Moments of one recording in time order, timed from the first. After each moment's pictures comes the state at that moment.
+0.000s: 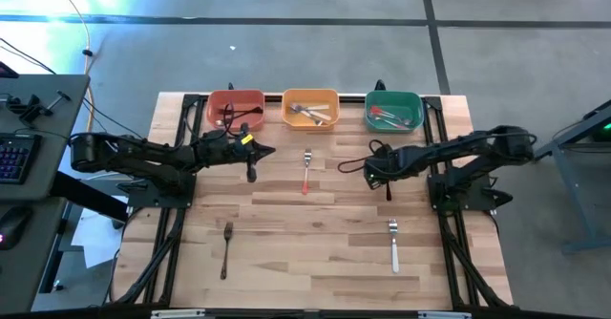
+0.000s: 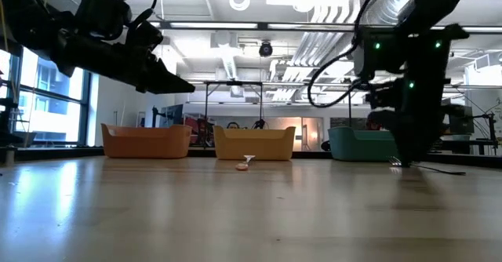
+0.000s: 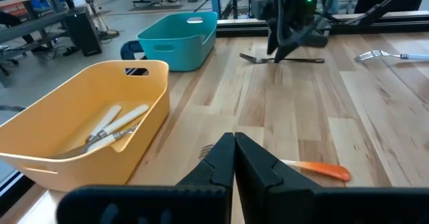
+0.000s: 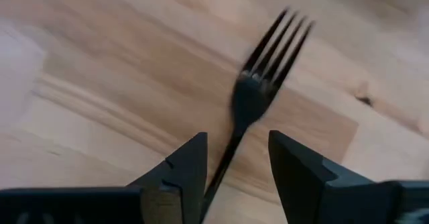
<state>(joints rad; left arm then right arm) 0.31 1.20 0.22 0.75 0.06 0.13 -0.08 1.44 0.64 -0.72 0.32 1.00</state>
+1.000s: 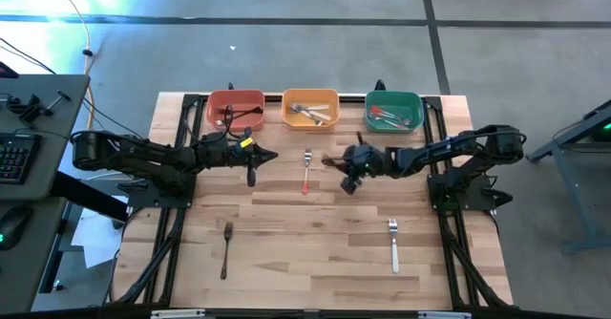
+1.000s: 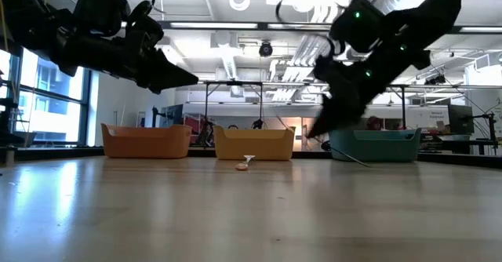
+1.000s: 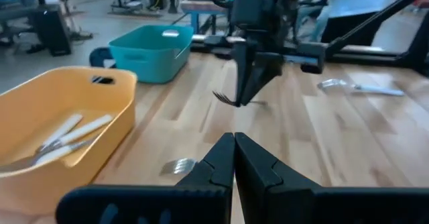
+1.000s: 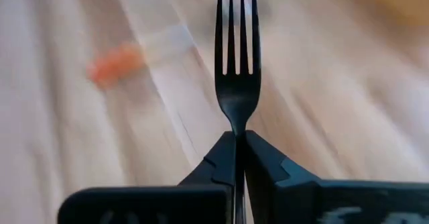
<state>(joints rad) 0.27 1.22 0.23 0.82 0.11 0.01 -0.11 1.52 0.58 0.22 0.13 0.28</state>
